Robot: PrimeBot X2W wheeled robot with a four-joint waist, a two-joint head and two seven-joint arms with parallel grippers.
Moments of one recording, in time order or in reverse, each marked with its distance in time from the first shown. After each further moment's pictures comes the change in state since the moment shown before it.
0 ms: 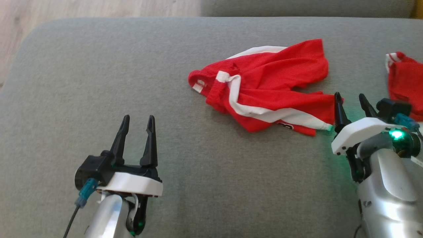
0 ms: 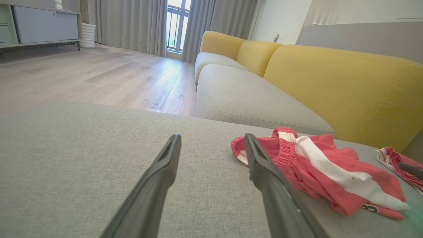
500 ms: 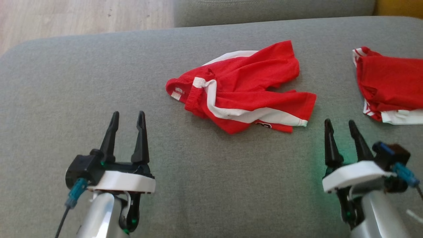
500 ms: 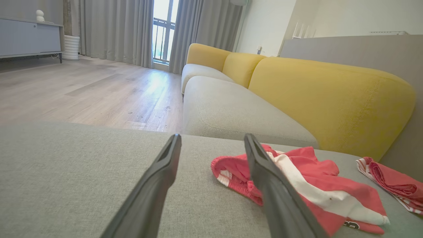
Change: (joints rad) left arm 0.007 0.007 0.040 -0.032 0.001 0.000 0.000; right arm 0.279 0.019 0.131 -0.283 0.164 0.000 -0.145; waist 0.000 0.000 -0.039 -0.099
